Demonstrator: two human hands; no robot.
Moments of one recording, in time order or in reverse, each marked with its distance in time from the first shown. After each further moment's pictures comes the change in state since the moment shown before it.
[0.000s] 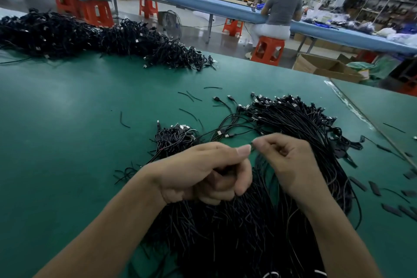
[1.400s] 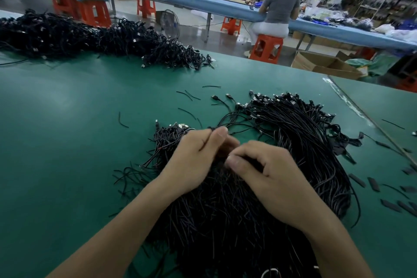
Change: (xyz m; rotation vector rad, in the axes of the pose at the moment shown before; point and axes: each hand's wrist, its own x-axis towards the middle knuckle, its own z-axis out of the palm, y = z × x) left_hand 0.017 -0.027 -0.006 0.569 0.848 0.257; right_hand -0.022 -0.032 0.011 -0.201 -0.261 -0.166
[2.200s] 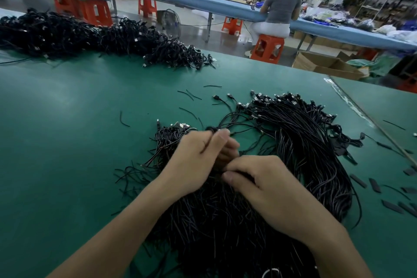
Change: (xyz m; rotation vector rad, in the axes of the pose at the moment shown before) left_hand -0.003 -0.002 -0.002 0.010 0.003 0.023; right_hand -0.005 -0.002 0.004 -0.174 -0.171 0.014
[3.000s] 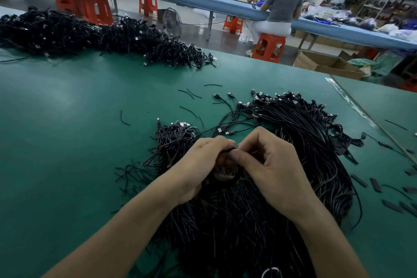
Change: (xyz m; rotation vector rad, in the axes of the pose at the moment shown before) left_hand -0.001 0.011 0.007 -0.357 -0.205 -0.431; right_hand 0.014 0.012 0.004 0.274 0.331 -0.036
